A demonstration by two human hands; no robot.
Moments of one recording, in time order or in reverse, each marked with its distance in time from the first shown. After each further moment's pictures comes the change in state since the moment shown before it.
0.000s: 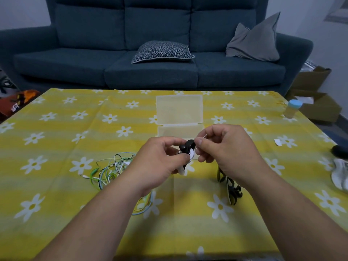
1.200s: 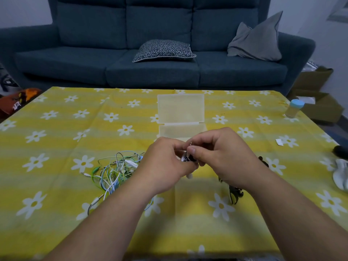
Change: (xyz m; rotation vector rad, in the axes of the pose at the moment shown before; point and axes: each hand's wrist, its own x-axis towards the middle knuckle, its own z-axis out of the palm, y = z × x) left_hand -0.004 0.002 0.008 0.305 0.017 0.077; right_hand -0.007 -0.007 0.003 -0.125 -0.232 -0.154
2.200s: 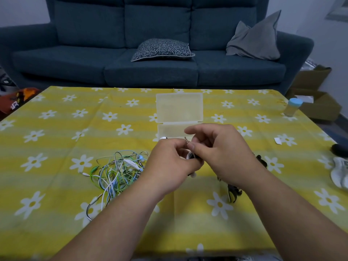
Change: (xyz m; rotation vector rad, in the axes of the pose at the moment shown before) left_hand -0.002 0.005 0.016 -0.223 0.065 -0.068; right_hand 0.003 0.008 0.005 -0.014 0.156 0.006
